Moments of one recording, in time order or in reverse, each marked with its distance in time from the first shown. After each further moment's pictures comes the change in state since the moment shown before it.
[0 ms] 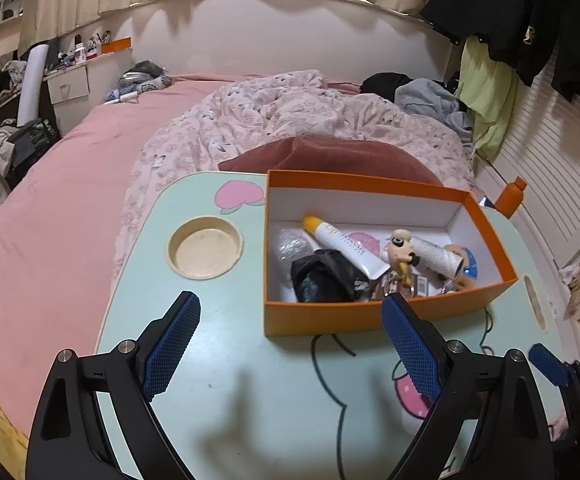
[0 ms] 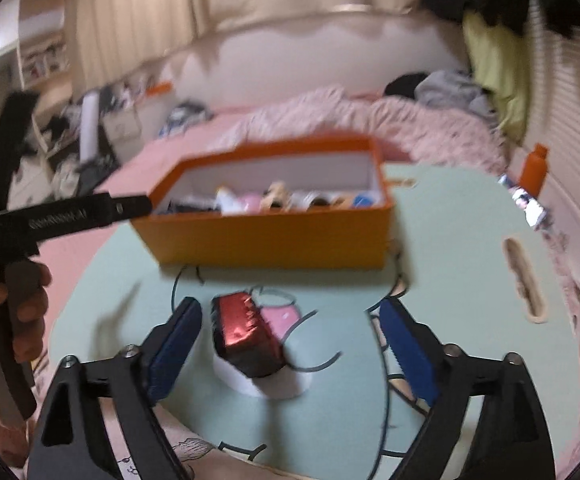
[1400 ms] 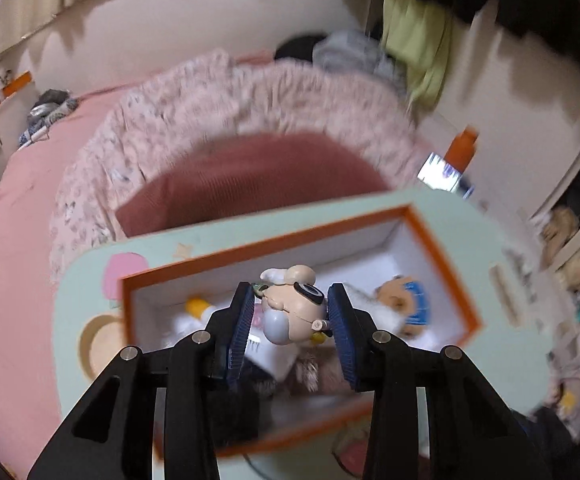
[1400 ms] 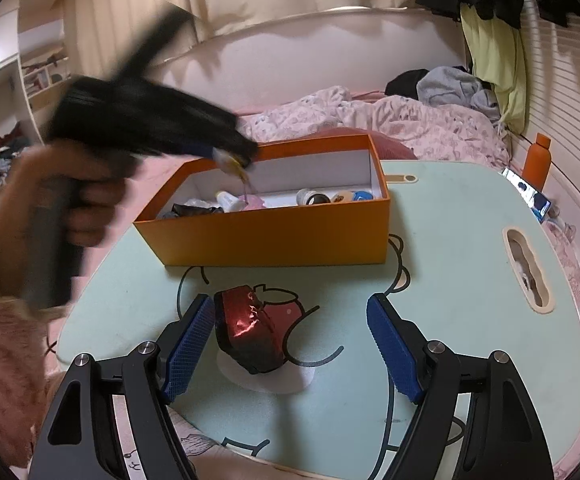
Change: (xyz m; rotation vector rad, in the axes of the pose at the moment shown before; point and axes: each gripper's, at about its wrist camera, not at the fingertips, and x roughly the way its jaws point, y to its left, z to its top) left arm 0.042 -0.073 0.079 0.240 0.100 -0.187; right arm 0.003 -0.002 -0.004 0.020 0.025 0.039
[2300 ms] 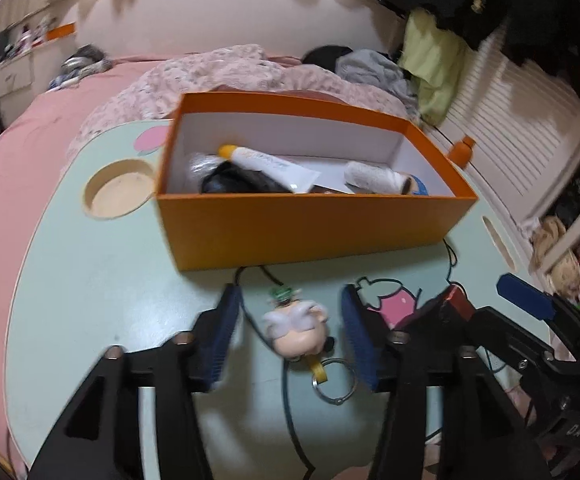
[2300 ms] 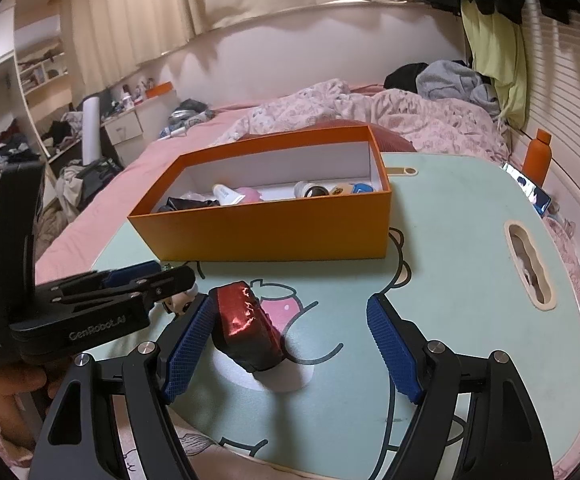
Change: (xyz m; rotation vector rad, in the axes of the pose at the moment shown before) left arm -0.013 0.020 -0.143 -0.179 -0.069 -0.009; right arm 0.006 -0.002 -0.001 0.007 0.019 -0.005
